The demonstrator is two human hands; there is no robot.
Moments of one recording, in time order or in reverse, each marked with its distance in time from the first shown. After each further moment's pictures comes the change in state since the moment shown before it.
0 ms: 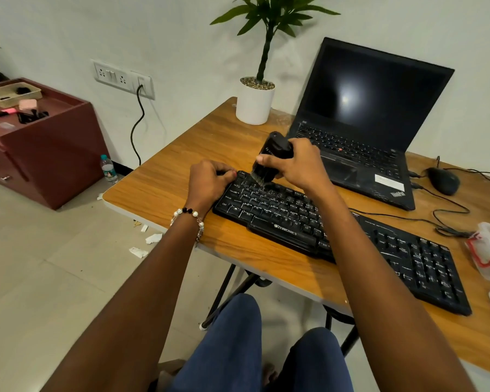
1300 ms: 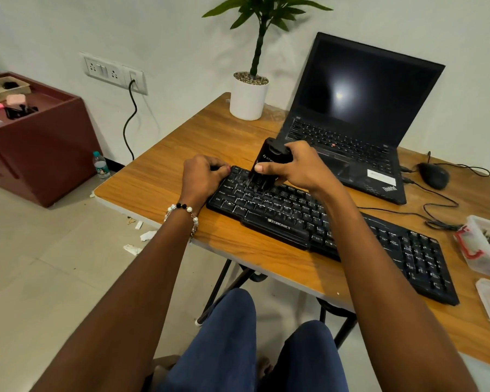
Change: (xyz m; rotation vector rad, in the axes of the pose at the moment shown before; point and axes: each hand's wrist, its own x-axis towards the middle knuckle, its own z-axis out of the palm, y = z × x) left_hand -0.002 0.002 -0.001 0.041 0.000 0.025; right_hand -0.014 0.003 -0.017 0.021 -0.215 0.068
